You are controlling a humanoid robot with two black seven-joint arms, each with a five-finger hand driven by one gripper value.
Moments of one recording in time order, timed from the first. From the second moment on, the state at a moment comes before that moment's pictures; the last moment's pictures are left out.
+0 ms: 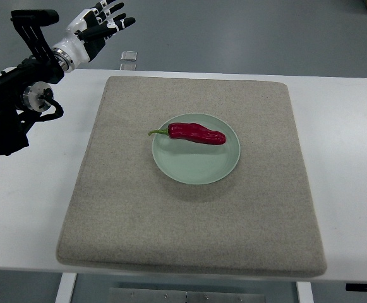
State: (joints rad) left arm -1.16 0.26 -0.11 -0.35 -0.25 -0.38 -0.36; right arm 0.01 0.00 0.01 0.12 -0.13 0.21 0.13
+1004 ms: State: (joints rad) left arm -1.13 0.19 -0.21 -0.35 -0.43 -0.28 -0.36; right arm 0.01 0.00 0.01 0.12 -0.13 0.21 0.13
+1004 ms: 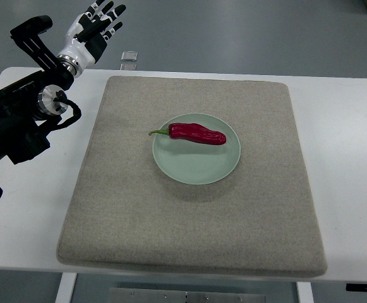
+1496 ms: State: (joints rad) left arm -1.13 0.18 -0.22 -0.35 -0.42 -0.29 -0.36; right arm 0.01 0.00 0.01 0.12 -0.13 0.21 0.13
